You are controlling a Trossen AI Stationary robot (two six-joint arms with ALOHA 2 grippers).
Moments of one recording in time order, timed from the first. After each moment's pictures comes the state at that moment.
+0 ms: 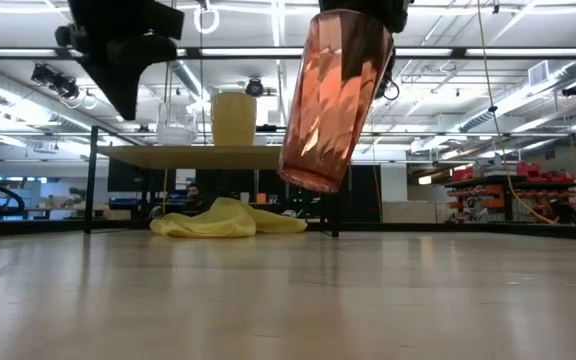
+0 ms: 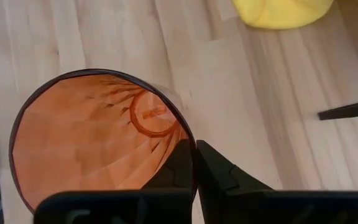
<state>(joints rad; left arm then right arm) -0.34 1.60 1.27 -1.41 -0.62 -1.25 0.01 1.64 1.54 -0.99 -0.04 0.29</state>
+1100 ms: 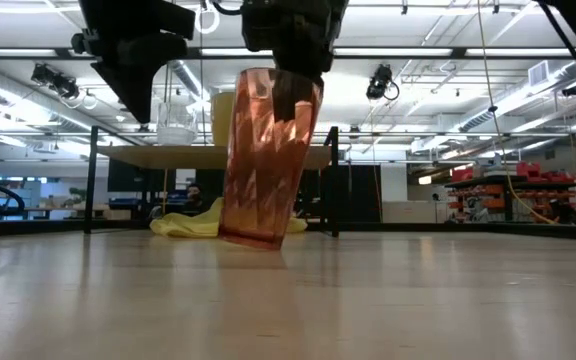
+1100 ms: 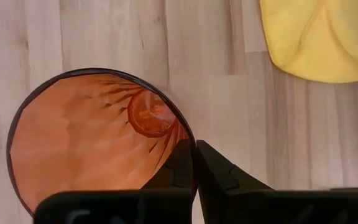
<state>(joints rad) -0.32 1.60 1.27 -1.33 -0.63 -1.16 -0.01 2.04 1.91 -1.07 -0.05 0.08</state>
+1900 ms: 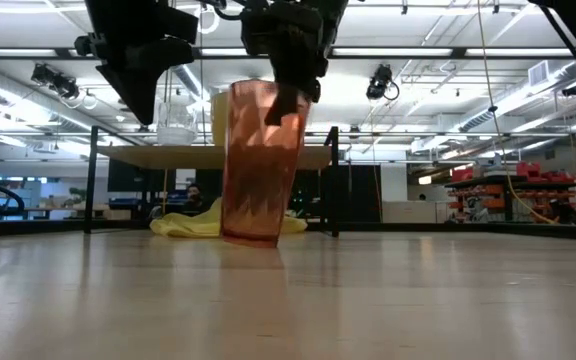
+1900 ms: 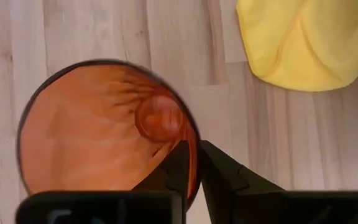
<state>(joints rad) -0.29 1.60 1.27 -1.33 -0.63 -1.16 -0.04 2.04 1.91 -1.04 -0.05 0.07</state>
